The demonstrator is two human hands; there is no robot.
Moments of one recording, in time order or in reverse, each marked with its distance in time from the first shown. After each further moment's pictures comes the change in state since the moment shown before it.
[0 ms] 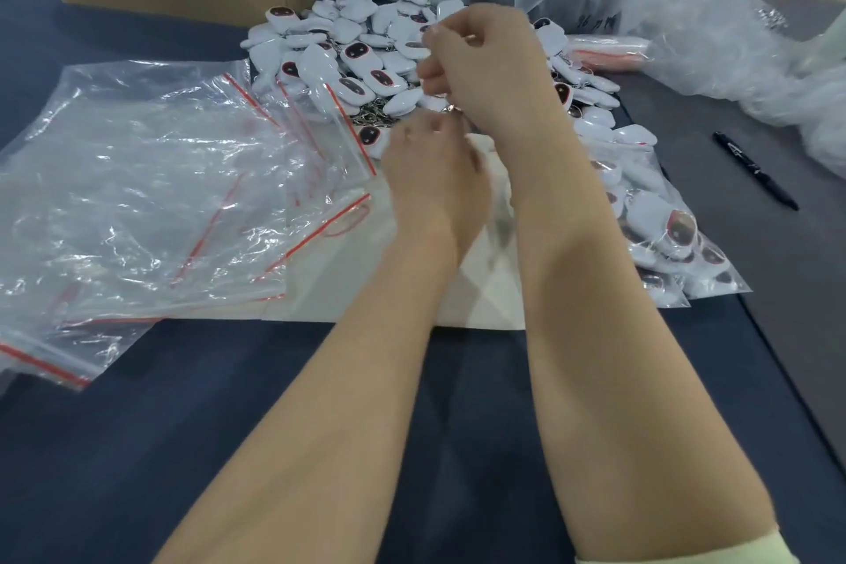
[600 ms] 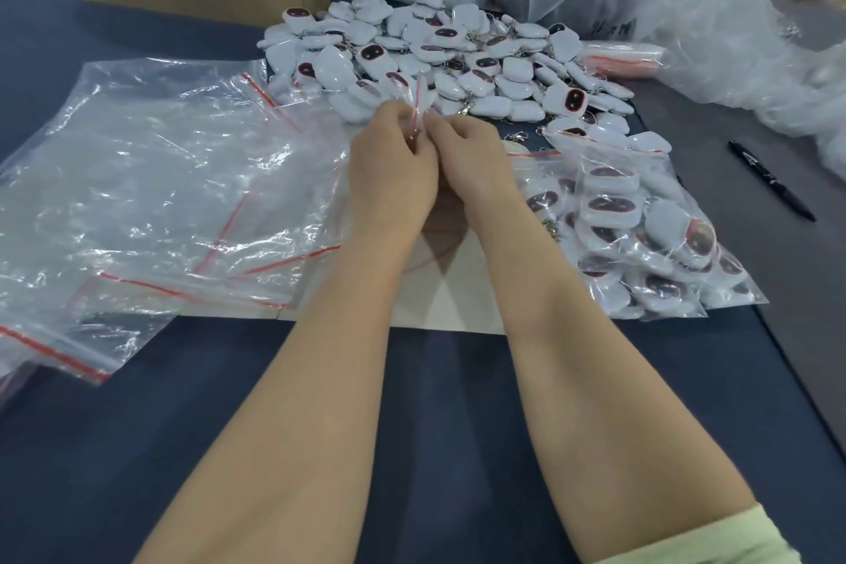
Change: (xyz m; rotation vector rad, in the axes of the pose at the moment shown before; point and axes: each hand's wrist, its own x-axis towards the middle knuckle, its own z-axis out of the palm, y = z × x) left_hand 0.008 -0.036 -0.010 -0.548 0.149 -0.190; right_hand -0.001 0.063 0.053 0.175 -0.014 0.206
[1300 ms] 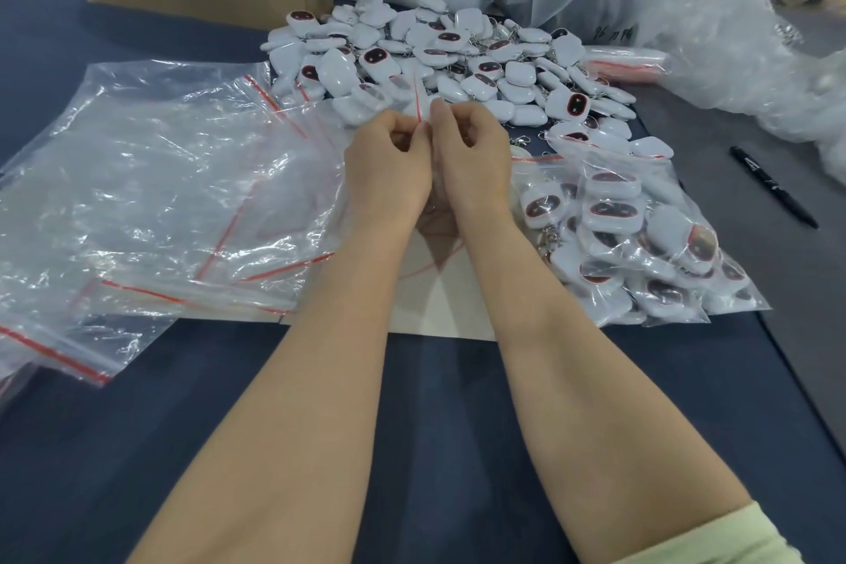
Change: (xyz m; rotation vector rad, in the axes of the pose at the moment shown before) left_hand 0.012 -0.009 0.004 -0.154 0.016 -0.088; right_hand -0.003 0.006 0.012 0.194 0.211 -0.132
